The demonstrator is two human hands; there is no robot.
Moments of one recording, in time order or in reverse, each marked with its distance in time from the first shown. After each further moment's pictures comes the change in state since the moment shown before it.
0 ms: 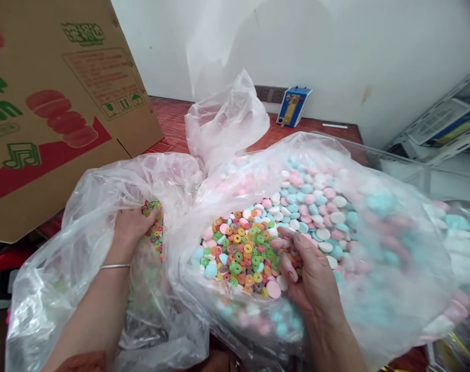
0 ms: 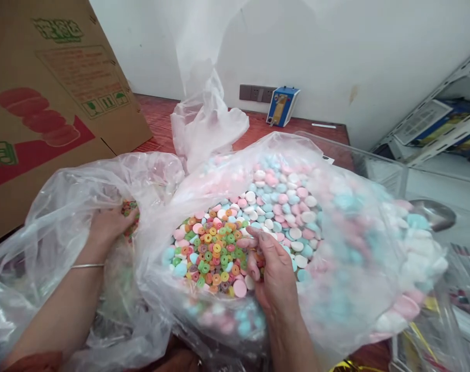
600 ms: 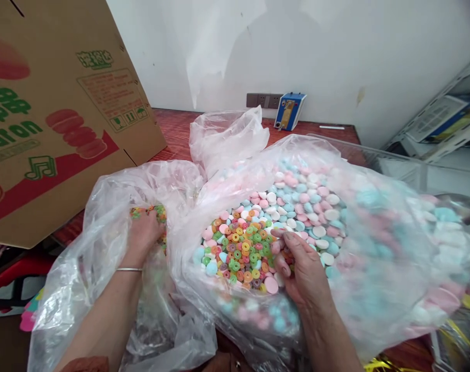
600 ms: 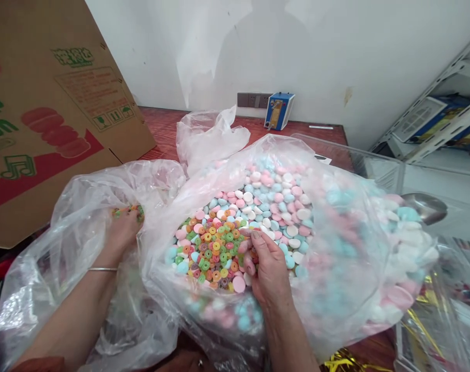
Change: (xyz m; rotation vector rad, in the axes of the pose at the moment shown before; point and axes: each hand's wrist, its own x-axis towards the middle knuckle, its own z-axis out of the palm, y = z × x) left_hand -0.023 0.021 -0.004 0.270 -0.003 0.085; right_hand 0.001 0.005 0.002 0.048 -0.067 0.010
